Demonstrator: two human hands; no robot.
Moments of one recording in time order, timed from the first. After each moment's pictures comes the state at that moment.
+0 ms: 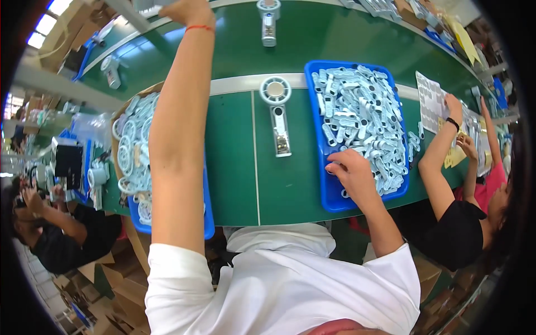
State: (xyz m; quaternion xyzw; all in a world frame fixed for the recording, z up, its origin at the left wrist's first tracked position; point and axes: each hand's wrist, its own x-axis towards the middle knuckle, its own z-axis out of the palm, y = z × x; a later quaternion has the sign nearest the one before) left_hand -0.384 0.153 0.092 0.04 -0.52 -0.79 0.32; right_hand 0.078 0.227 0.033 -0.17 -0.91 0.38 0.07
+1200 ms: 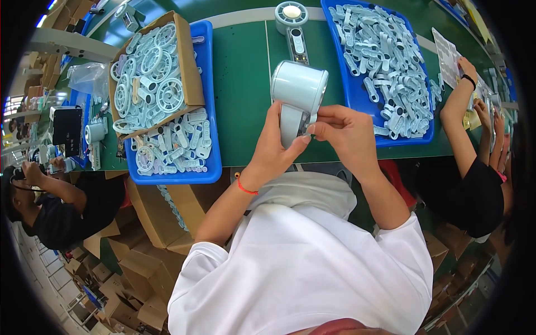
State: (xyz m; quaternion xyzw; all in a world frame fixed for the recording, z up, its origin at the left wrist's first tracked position) left_hand 0.007 -0.013 -0.010 -0.30 -0.66 -0.65 -0.22; right_hand 0.077 0.134 0.051 -0.25 -0.70 0.67 0.04
